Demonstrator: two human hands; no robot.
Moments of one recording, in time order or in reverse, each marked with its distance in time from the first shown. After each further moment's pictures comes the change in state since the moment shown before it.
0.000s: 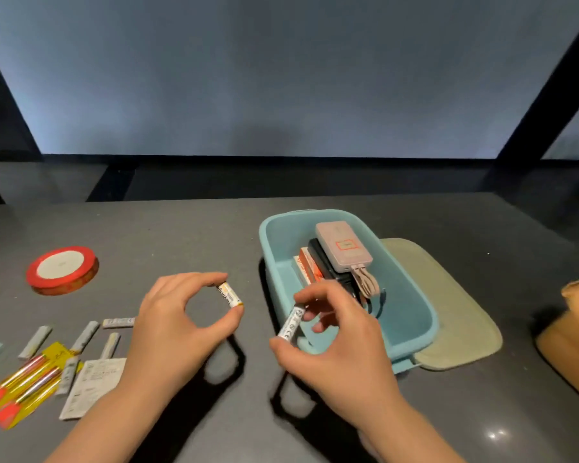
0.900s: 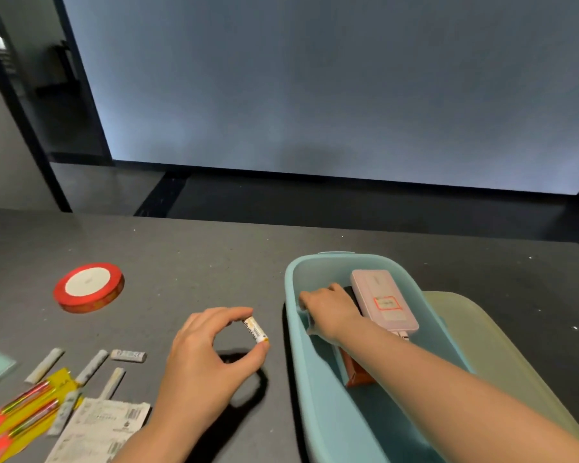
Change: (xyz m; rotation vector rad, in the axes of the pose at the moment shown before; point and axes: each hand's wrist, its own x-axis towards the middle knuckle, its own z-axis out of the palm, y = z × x) left_hand 0.031 -0.011 0.047 -0.061 0.076 -0.159; right_hand 0.198 0.142 0.081 -1.047 -0.745 -0.318
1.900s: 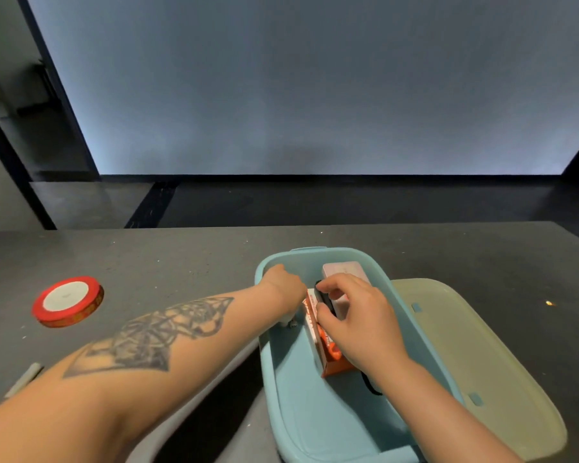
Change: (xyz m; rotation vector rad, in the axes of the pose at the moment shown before) left_hand 0.116 0.055 0.143 1.392 -1.014 0.568; right_hand -0.125 0.006 -0.040 0.728 0.690 0.301
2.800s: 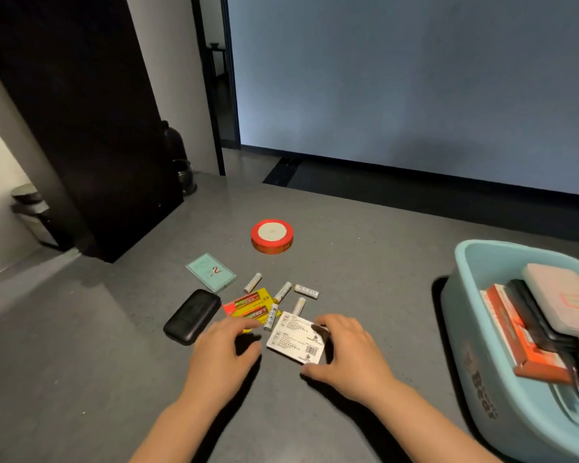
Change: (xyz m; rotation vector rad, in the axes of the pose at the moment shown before) left_hand -0.334 -0.014 0.266 -1.241 0.612 -0.947; right_hand -0.098 -0.170 0.185 -0.032 -0.694 -0.201
